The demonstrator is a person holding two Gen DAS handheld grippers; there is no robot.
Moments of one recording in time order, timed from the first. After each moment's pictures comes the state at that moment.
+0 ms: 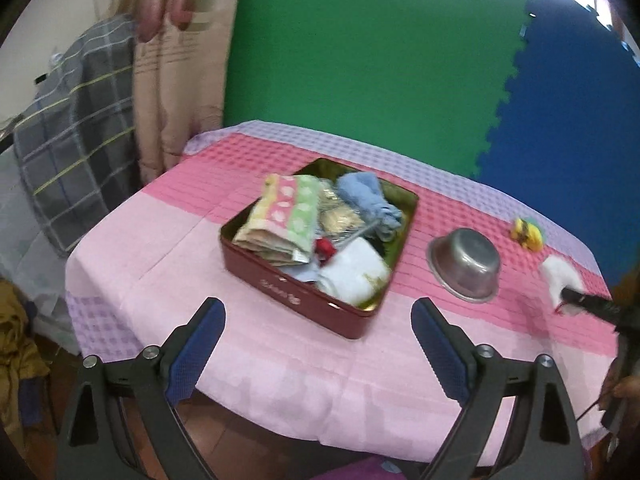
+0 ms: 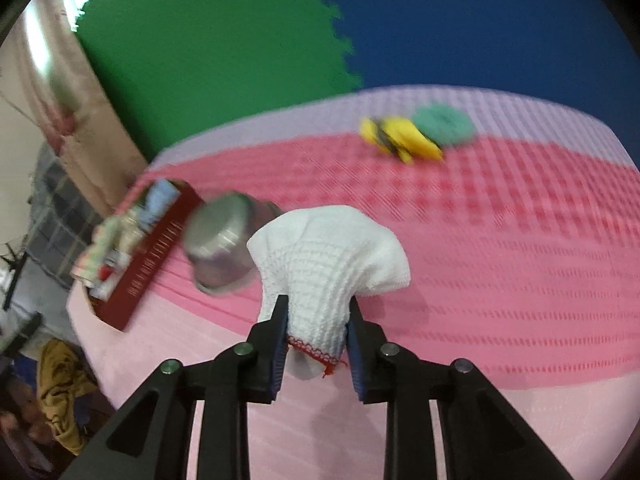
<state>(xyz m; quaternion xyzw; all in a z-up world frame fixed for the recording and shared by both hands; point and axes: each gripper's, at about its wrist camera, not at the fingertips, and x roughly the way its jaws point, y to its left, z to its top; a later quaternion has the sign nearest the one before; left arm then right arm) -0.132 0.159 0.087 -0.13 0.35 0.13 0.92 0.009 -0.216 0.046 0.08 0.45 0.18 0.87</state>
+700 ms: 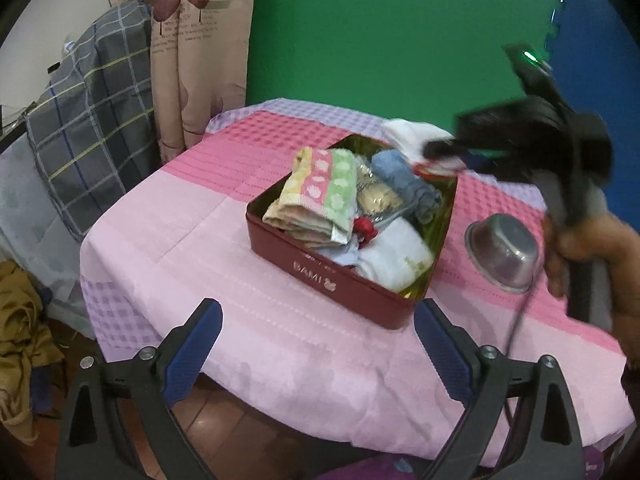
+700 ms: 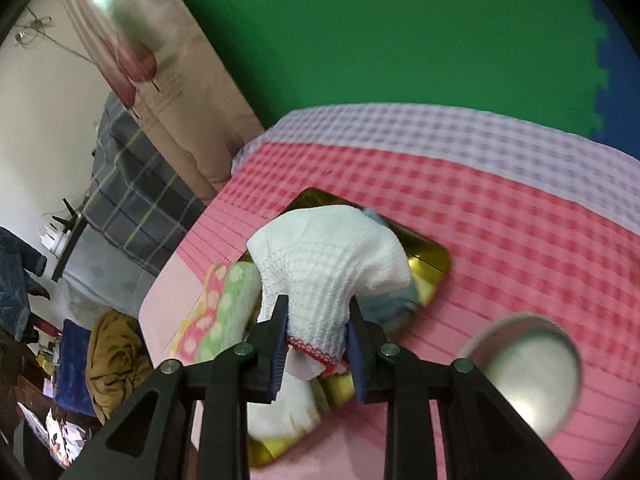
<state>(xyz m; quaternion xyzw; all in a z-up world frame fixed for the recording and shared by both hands) -0.123 0.173 0.065 -0.11 0.39 0.17 0.90 0.120 0.057 0.071 0.05 0.49 0.35 0.80</state>
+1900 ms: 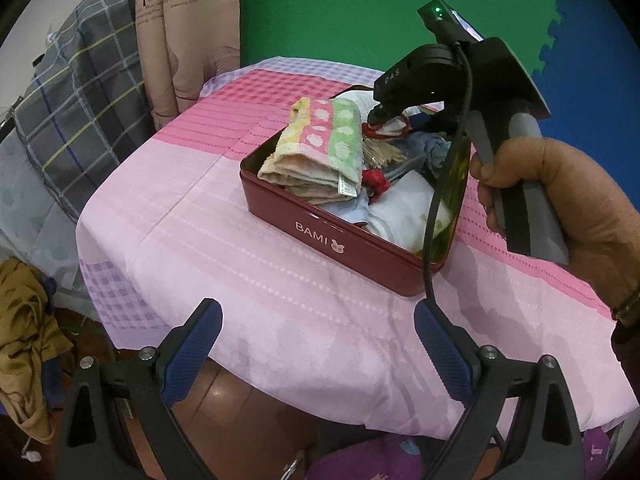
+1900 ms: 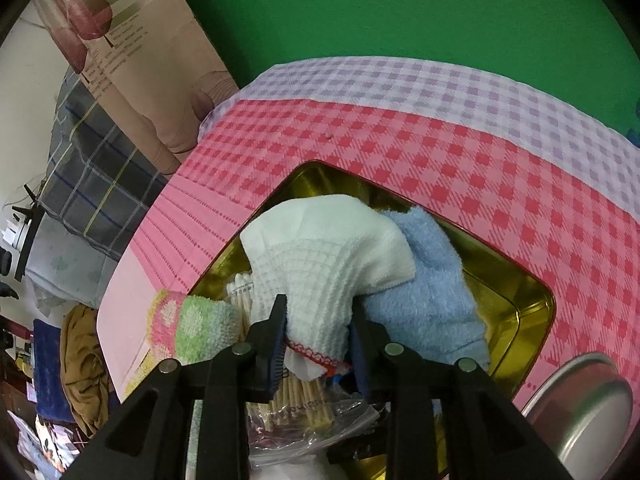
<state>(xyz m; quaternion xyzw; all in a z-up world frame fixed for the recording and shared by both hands) -0.110 0.175 0.045 -0.11 0.46 0.16 0.87 0.158 0.148 0.008 0.00 0.54 0.32 0.78</state>
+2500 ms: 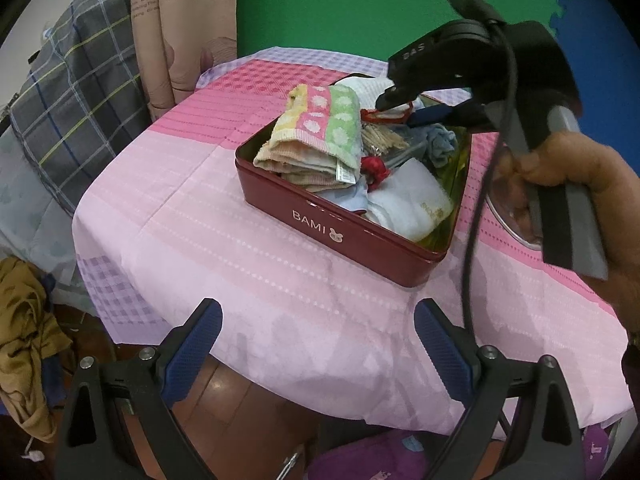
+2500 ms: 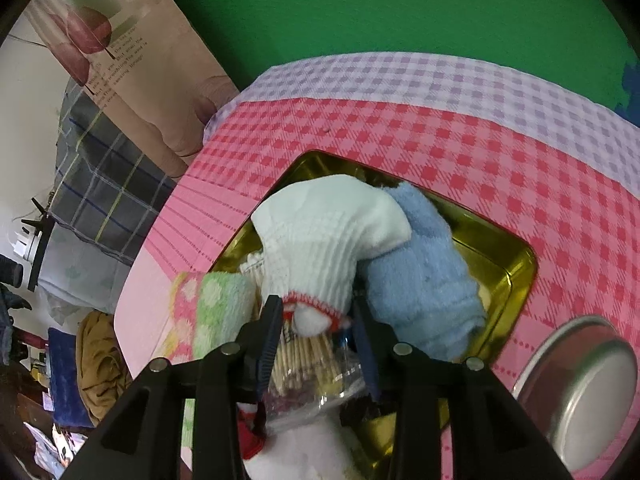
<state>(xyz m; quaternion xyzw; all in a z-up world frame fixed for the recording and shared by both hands) -0.108 0.176 0.039 -0.11 0.47 0.16 0.86 0.141 0.121 0.022 0.03 0.55 0.31 0.77</state>
